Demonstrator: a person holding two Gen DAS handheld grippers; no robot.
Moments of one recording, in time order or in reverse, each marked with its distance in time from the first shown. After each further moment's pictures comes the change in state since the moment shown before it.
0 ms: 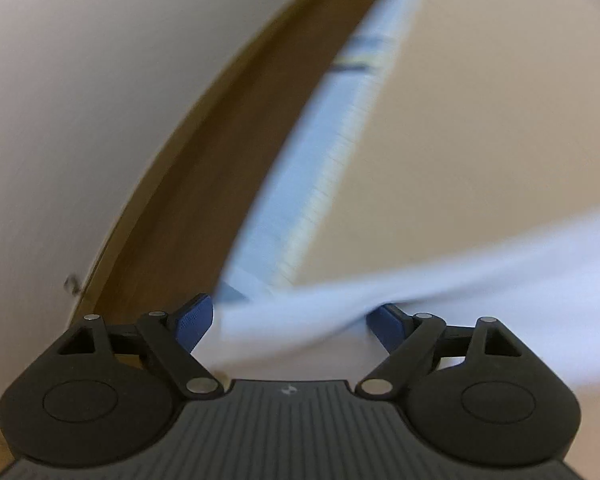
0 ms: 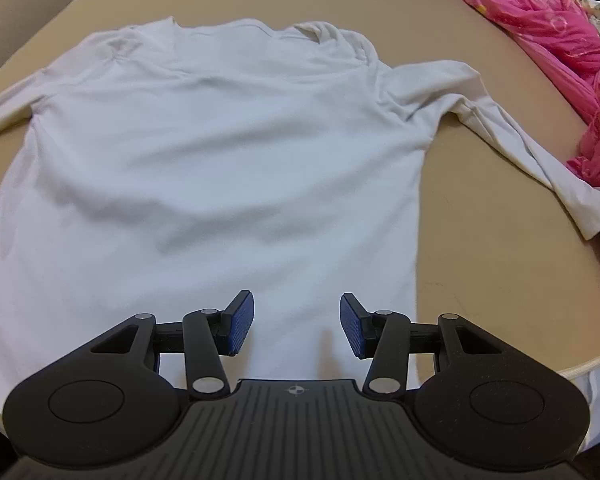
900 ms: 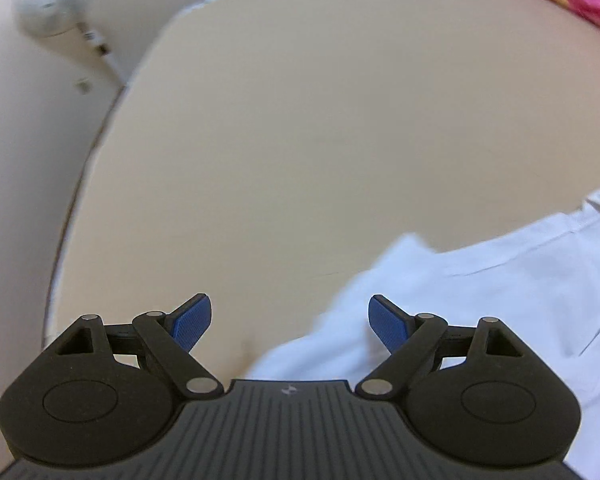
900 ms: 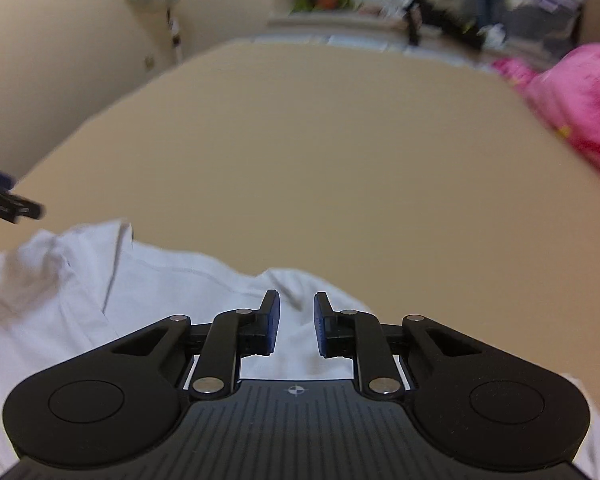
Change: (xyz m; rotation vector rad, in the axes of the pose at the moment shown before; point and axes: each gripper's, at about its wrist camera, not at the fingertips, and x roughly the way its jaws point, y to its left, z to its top) left arm -0.167 -0.346 0.028 0.566 -0.287 -0.311; right arm 0.132 -0.082 0.256 -0.109 -0.290 0.255
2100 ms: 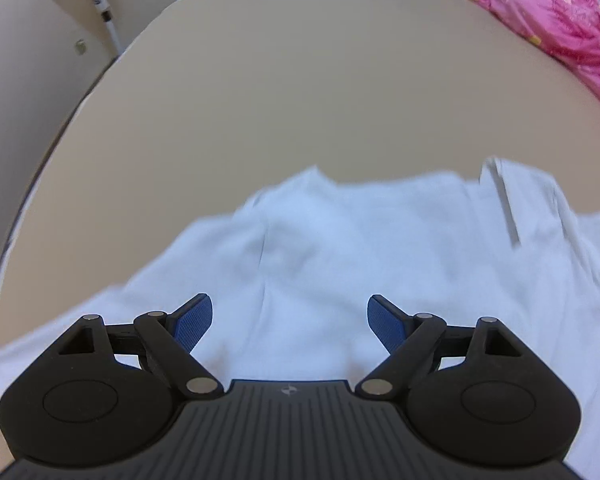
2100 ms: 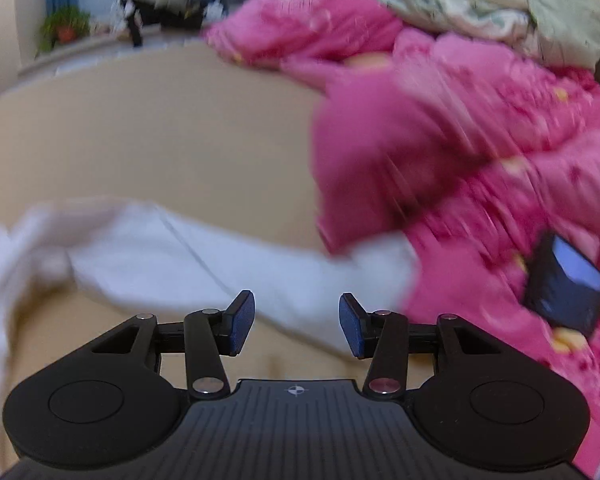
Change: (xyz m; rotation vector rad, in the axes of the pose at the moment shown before) left arm -0.101 -0.042 -0.087 -0.180 -0.019 -0.113; right arm -0.182 -0.194 -0.255 0.411 -0.039 -0.574
